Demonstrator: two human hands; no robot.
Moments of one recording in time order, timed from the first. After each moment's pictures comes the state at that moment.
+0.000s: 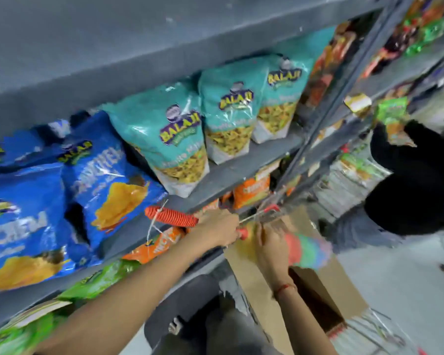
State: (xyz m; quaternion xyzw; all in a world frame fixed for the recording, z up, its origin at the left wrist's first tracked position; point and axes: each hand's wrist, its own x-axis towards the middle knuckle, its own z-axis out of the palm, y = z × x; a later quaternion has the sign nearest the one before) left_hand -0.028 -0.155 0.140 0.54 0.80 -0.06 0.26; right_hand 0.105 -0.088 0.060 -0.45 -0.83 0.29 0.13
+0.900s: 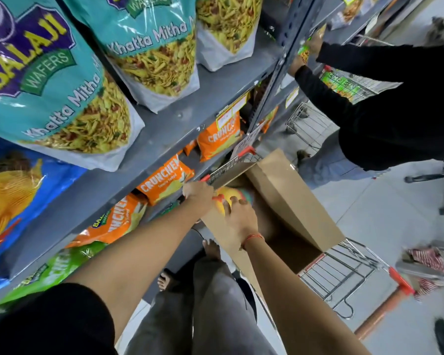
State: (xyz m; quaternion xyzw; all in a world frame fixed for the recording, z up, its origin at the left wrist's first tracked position) left_hand -0.015 -0.075 -0.043 0.52 0.76 -0.29 0.25; right_hand 0.107 -0.052 -0.061 -0.49 -0.80 0.31 -0.15
